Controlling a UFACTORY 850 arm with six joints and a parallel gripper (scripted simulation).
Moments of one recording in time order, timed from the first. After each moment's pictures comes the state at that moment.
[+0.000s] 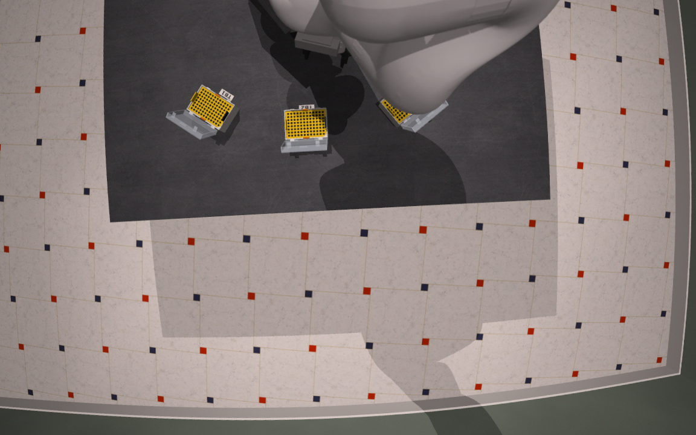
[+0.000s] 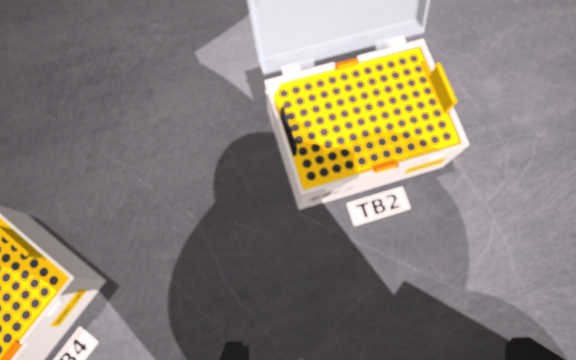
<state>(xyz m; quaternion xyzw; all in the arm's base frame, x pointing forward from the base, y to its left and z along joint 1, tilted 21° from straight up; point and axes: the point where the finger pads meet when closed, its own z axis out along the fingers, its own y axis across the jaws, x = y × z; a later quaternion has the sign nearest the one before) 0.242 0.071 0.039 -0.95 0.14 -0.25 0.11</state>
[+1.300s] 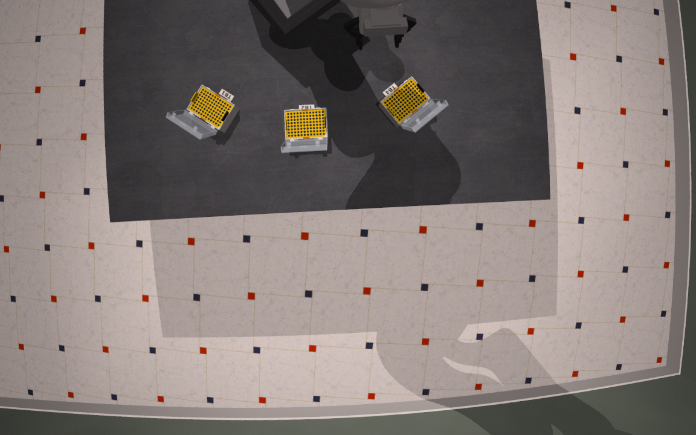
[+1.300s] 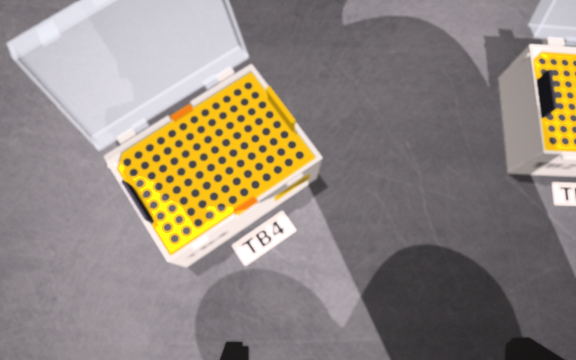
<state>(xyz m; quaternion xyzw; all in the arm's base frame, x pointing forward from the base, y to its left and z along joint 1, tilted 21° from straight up) 0.201 0.202 0.057 -0.96 -0.02 -0.27 0.11</state>
